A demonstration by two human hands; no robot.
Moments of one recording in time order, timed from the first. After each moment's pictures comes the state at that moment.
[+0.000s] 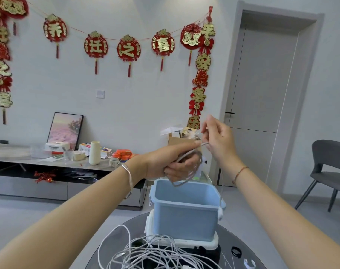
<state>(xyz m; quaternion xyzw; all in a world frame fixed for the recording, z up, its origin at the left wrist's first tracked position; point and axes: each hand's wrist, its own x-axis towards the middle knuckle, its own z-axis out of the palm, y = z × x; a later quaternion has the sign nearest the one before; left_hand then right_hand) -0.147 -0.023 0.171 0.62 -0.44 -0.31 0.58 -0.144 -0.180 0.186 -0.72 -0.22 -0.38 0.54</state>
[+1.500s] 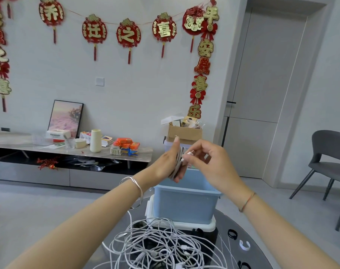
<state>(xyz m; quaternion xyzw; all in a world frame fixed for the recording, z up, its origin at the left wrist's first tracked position) -0.151 -0.036 0.111 0.78 -0.28 -0.01 0.56 -0.188 -0.179 0.121 -0.81 -0.26 -0.29 0.44</state>
